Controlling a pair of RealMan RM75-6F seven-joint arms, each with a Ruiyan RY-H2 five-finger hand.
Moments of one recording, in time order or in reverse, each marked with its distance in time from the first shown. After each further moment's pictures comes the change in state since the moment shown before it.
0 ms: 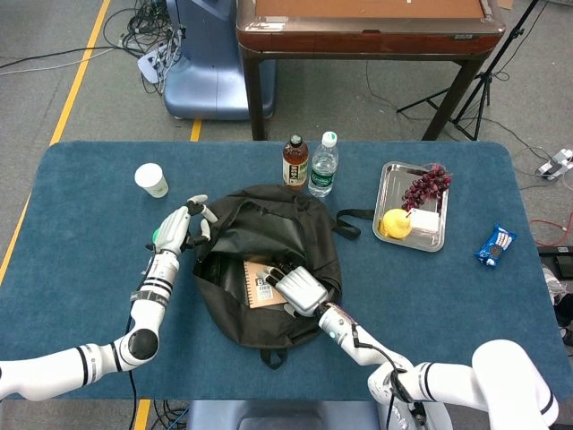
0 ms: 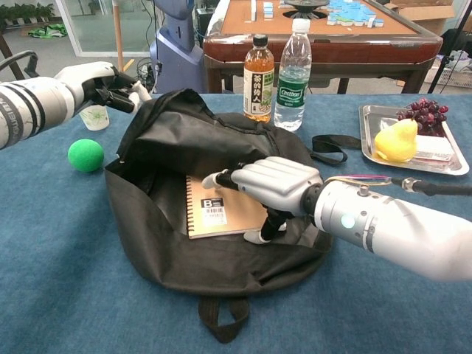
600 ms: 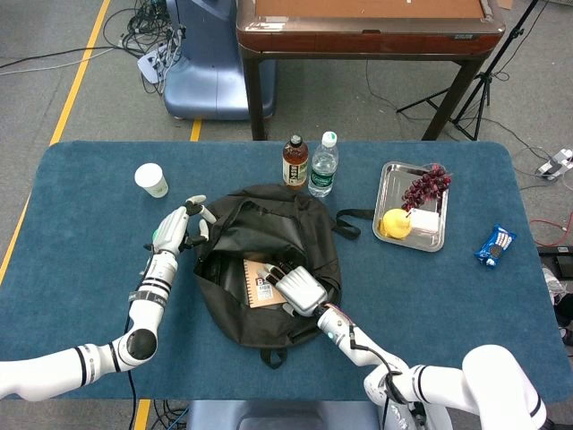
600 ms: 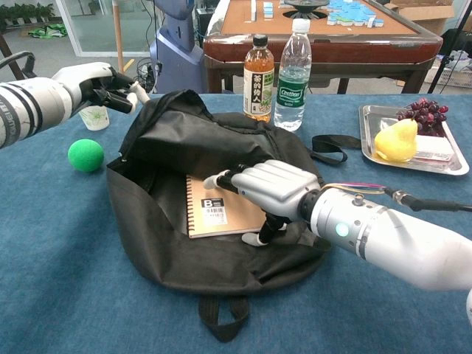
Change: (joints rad) left arm 0.004 0.005 0.003 0.000 -0.003 -0.002 -0.010; right arm -0.011 -0.063 -0.002 0.096 -0.023 0.018 0.007
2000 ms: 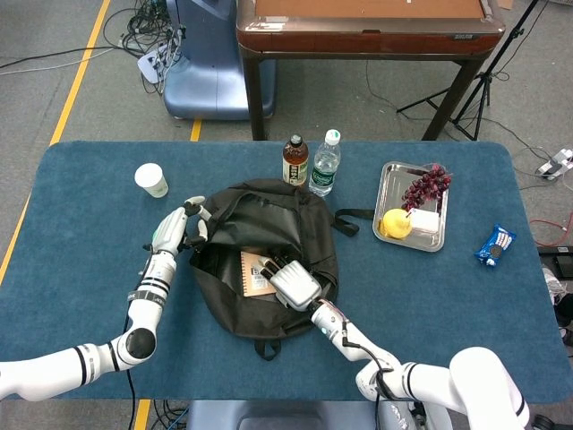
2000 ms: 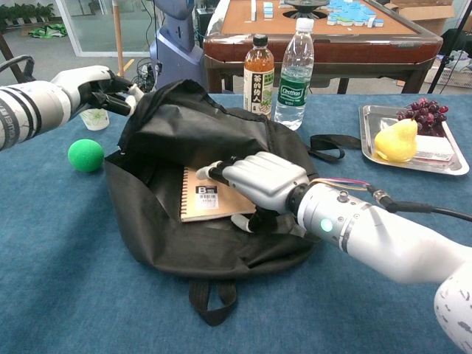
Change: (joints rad) left arm 0.004 -0.003 0.003 0.022 0.007 -0.018 -0.026; right arm 0.018 -0.069 0.031 0.114 -0.062 0.029 0.020
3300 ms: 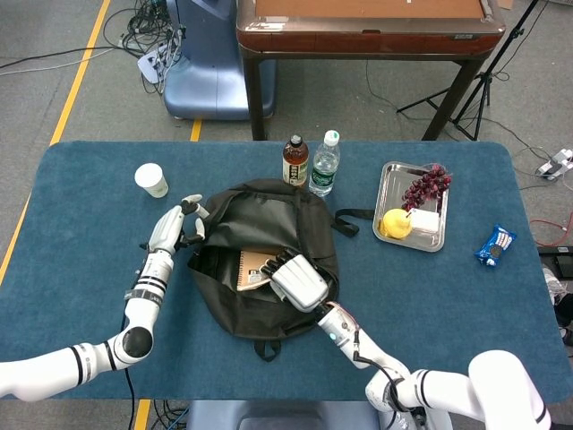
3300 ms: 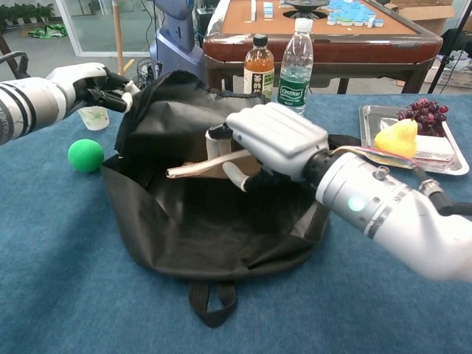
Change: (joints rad) left arm 0.009 0.020 -0.003 -0.011 0.001 -0.009 -0.017; right arm -0.071 0.096 0.001 -0.188 -0.150 0.250 0.047
